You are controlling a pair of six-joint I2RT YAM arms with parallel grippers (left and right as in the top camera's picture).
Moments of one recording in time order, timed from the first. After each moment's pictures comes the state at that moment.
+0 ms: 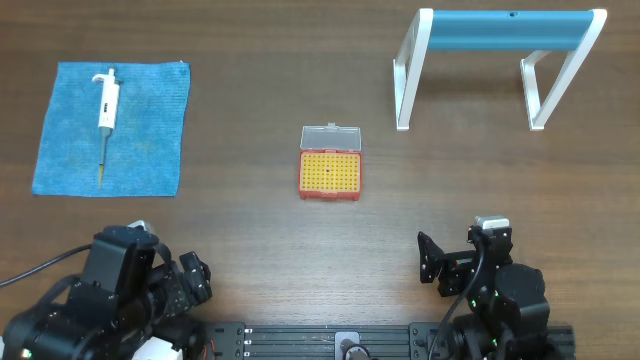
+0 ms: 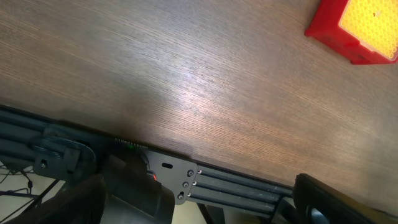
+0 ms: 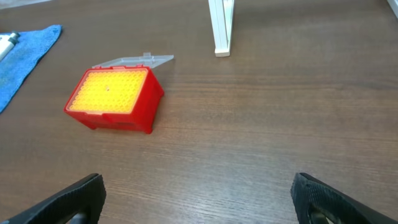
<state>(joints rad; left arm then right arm) -0.31 0.67 1.08 -1.64 0.02 -0.75 0.20 0.09 0.43 -0.88 -0.11 0.22</state>
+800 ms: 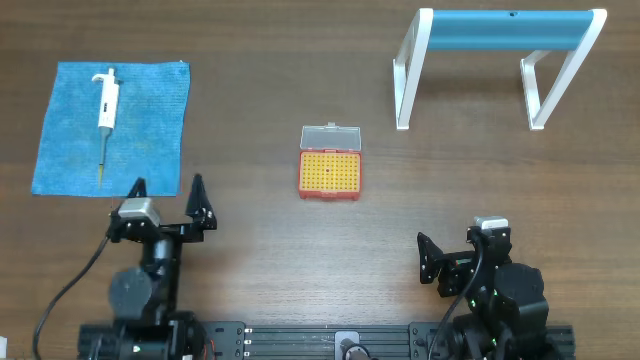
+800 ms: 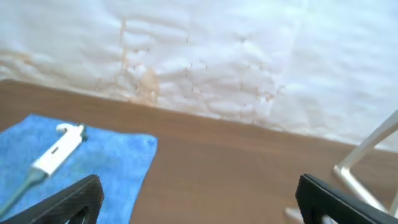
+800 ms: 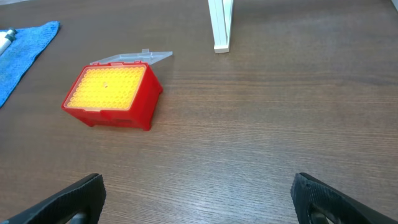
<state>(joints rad) 0.00 0.02 0.09 -0.03 -0.01 -0.22 0.20 0.09 0.43 -0.89 -0.11 0.22</state>
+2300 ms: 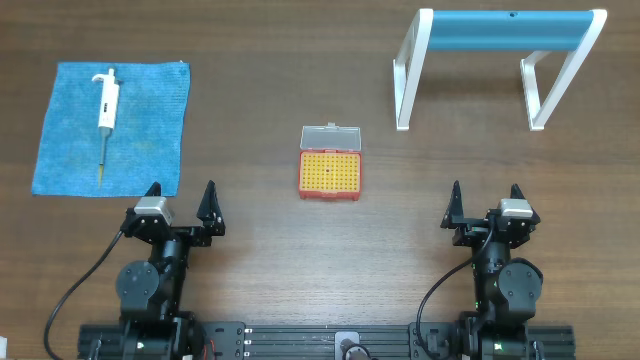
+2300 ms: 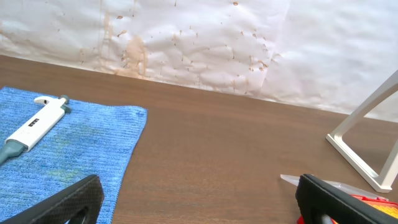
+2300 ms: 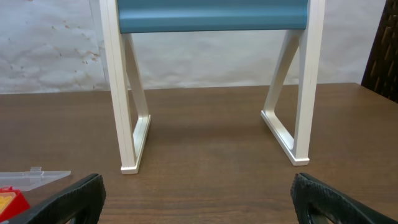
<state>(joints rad) 0.00 0.01 0.01 -0.07 0.06 -0.21 -0.07 0.01 0.01 -0.07 -0.02 0.00</state>
